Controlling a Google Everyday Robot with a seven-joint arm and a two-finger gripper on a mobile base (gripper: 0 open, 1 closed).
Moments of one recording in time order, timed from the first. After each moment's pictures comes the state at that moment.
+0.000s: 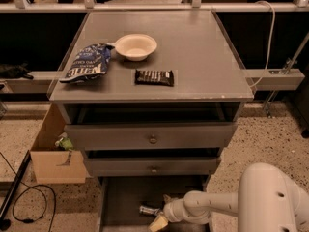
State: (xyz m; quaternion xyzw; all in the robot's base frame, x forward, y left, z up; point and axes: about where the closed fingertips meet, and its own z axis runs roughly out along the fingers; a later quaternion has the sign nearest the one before) arm 0.464 -0.017 0.162 -0.46 0.82 0.25 0.25
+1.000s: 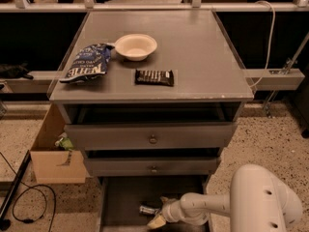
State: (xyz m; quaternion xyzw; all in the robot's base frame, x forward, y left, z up) arm 0.477 -0.015 0.129 -0.47 0.82 0.22 0.25
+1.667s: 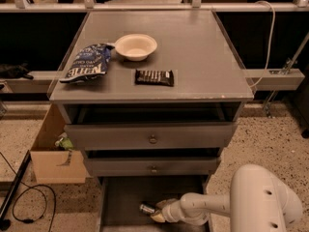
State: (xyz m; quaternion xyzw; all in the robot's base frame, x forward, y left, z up) arm 0.477 -0.015 0.129 -0.47 0.82 0.22 0.25
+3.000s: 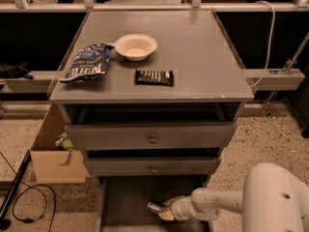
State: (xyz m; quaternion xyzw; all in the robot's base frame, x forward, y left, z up) arm 0.471 -0.044 0.168 -0.45 0.82 0.26 0.23
